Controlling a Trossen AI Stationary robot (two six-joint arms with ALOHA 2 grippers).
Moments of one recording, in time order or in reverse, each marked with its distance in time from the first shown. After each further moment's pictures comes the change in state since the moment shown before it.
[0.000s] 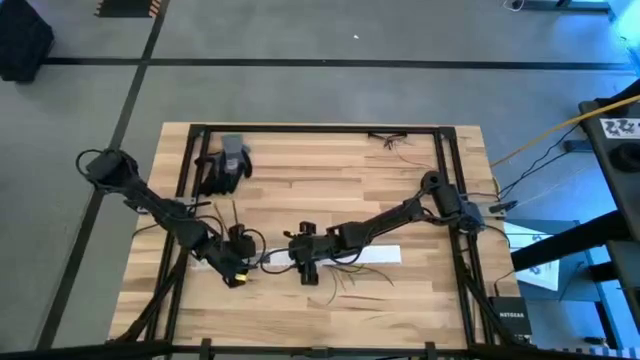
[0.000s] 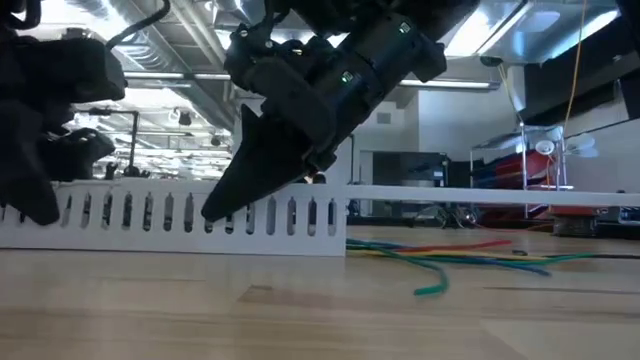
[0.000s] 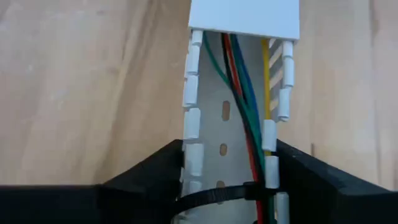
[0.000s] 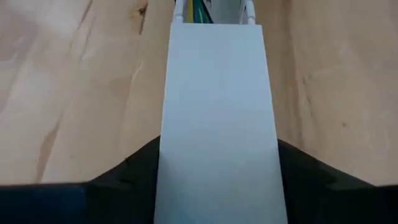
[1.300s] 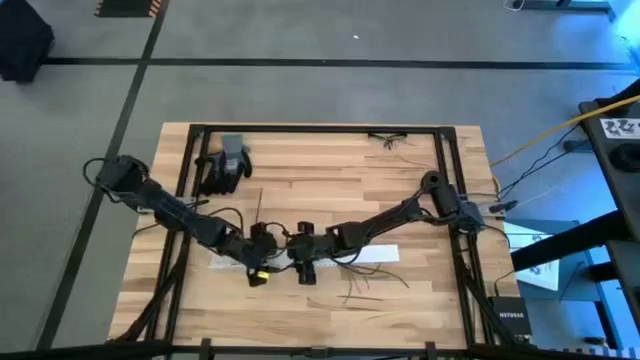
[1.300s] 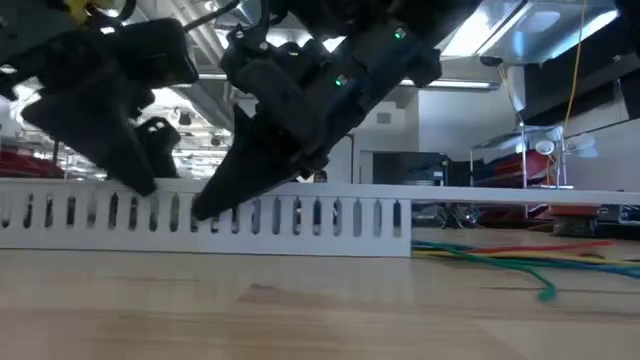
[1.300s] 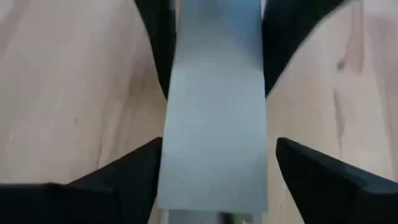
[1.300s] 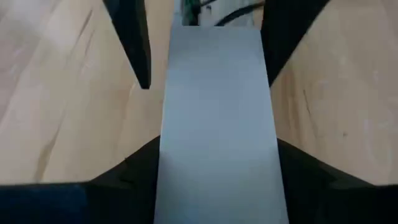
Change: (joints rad) left arm 0.124 0.117 0.173 0.041 0.092 0.168; right arm -0.002 0.001 -0.001 0.020 0.015 -0.002
